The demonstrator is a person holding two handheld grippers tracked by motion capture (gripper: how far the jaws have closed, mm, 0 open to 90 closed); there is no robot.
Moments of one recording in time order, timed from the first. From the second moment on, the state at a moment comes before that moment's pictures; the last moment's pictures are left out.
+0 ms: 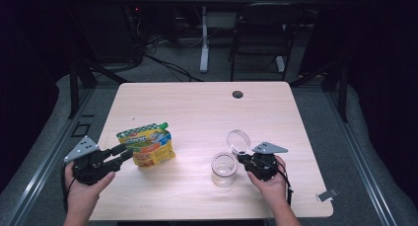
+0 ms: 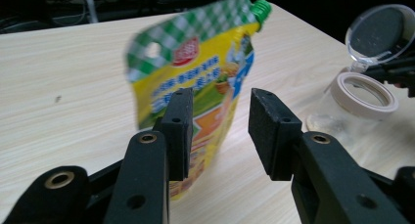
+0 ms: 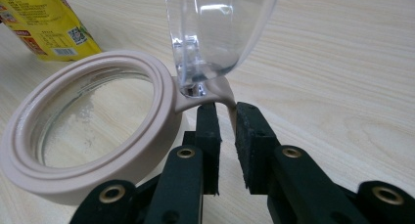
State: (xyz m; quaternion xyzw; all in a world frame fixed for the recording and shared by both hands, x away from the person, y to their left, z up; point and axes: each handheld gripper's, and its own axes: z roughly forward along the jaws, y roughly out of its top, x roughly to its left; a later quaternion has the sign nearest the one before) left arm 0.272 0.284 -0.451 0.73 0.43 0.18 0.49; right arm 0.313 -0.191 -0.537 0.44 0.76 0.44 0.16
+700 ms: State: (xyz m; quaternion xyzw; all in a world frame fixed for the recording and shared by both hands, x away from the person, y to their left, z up) left arm 0.285 0.305 -0.459 0.73 0.46 0.20 0.46; right arm 0.307 -0.200 -0.537 0.45 0.76 0.44 0.16
